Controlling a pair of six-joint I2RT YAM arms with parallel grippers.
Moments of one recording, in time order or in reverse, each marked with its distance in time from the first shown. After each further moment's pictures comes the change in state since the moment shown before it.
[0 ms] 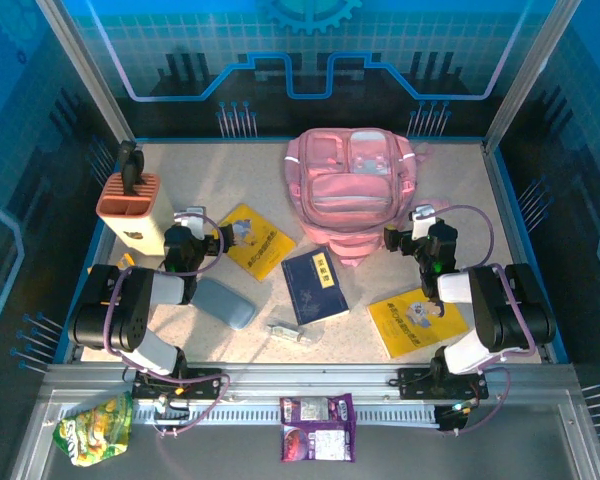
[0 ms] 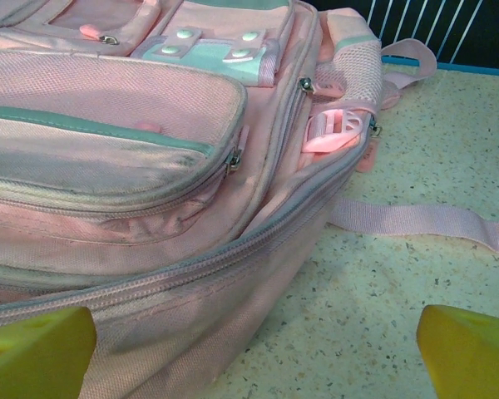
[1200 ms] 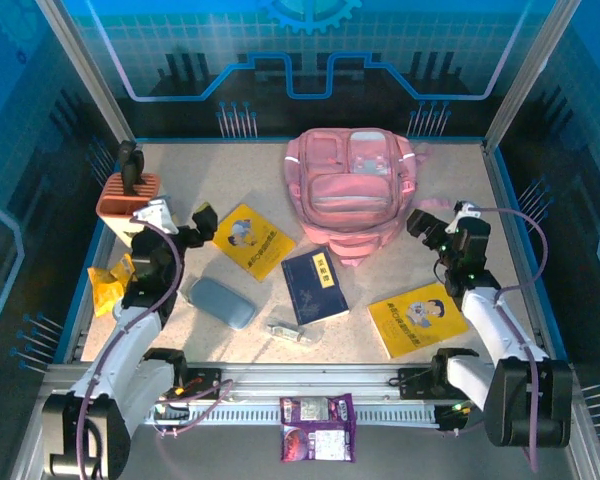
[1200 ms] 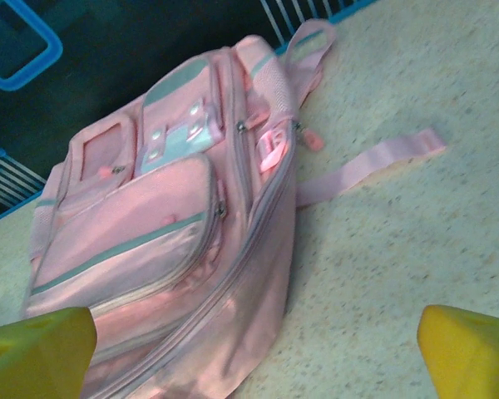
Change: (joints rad) left arm 0.007 -0.689 0.052 -0.534 0.019 -0.280; right arm -0.115 -0.507 0.122 -0.698 -0.062 0.576
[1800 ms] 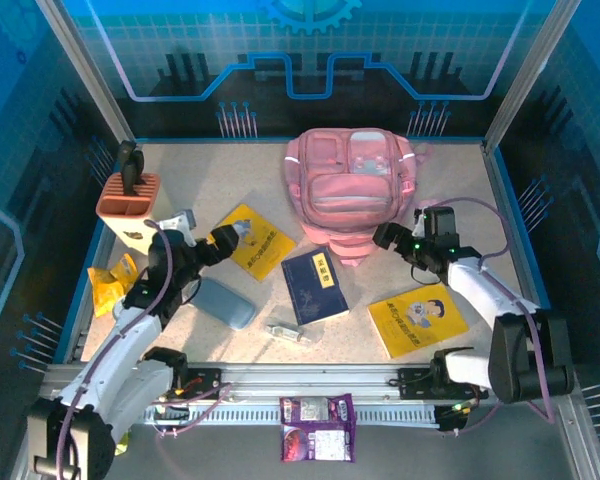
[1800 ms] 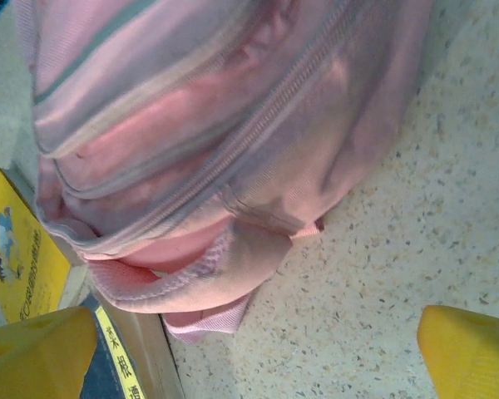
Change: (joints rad) left arm -0.179 -0.044 0.064 -0.398 0.069 -0.275; right arm 0.165 0.246 0.159 -0.320 -0.189 0.098
